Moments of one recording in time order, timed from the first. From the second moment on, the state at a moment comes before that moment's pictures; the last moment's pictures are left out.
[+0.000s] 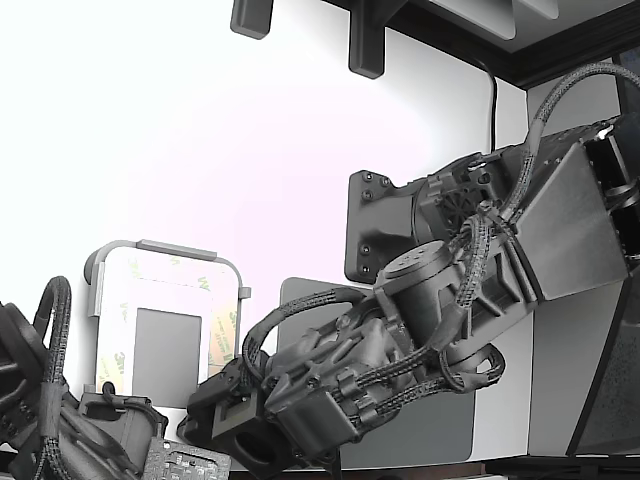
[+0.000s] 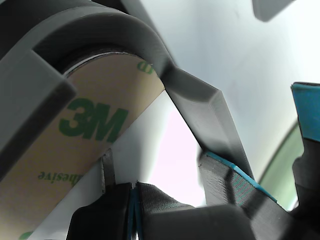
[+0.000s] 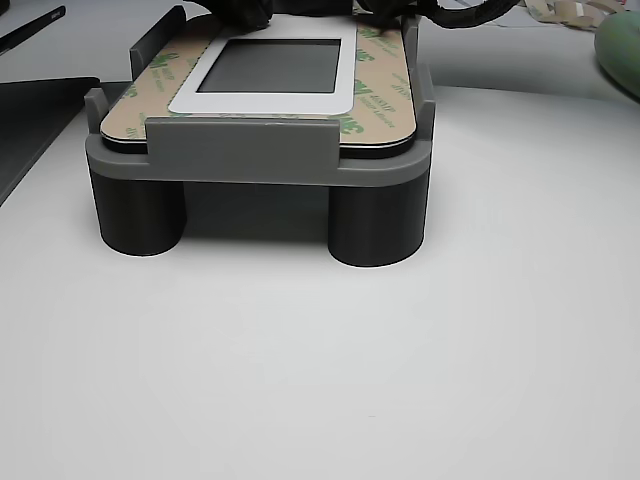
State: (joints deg) arm 33.6 93.5 113.6 33.8 -6.4 -109.3
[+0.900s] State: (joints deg) arm 33.6 92.3 110.4 37.5 -6.3 -108.9
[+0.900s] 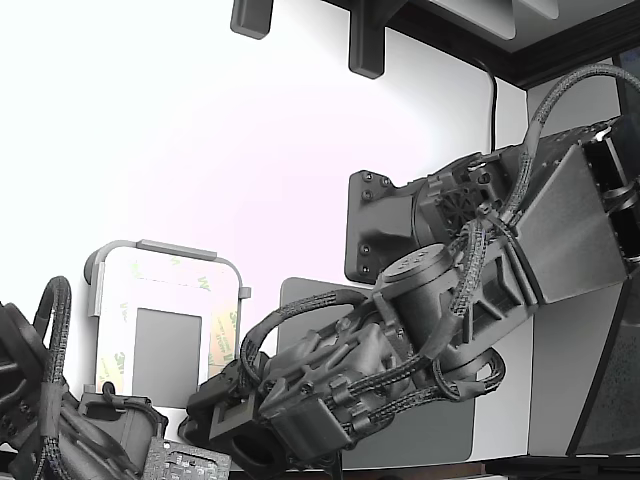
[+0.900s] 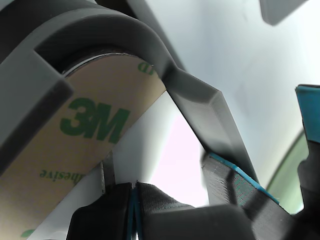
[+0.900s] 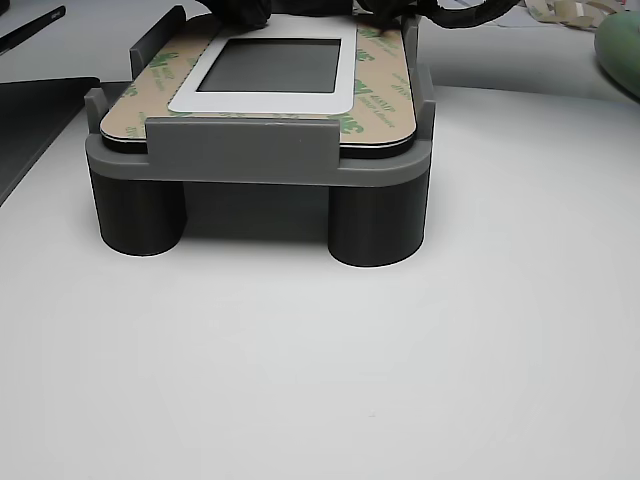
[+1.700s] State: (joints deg) arm 33.1 91.5 110.2 35.9 -7.0 -111.0
